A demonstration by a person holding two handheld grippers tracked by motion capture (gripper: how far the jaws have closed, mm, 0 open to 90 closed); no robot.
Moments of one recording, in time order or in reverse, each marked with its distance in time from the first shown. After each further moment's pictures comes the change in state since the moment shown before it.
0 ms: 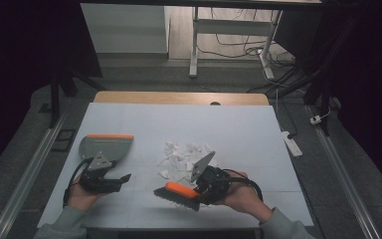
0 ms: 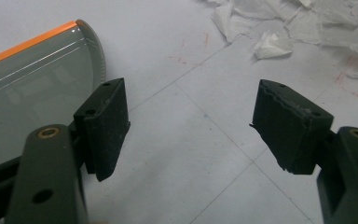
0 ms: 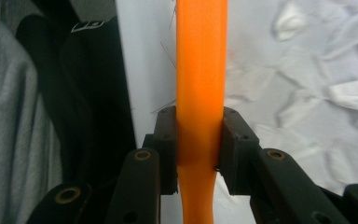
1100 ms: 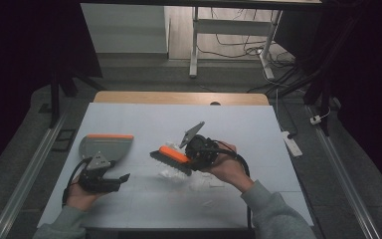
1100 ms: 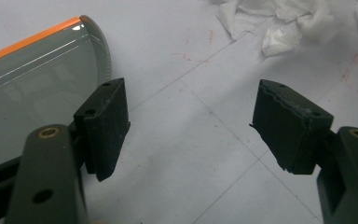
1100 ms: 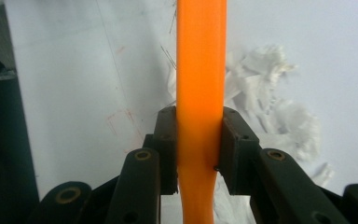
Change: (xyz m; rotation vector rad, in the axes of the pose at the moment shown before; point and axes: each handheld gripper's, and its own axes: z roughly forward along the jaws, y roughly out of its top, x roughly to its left) left arm 0.003 -0.002 0.000 0.002 0.001 -0.004; right arm -0.061 0.044 -0.018 -0.084 -0.200 0.061
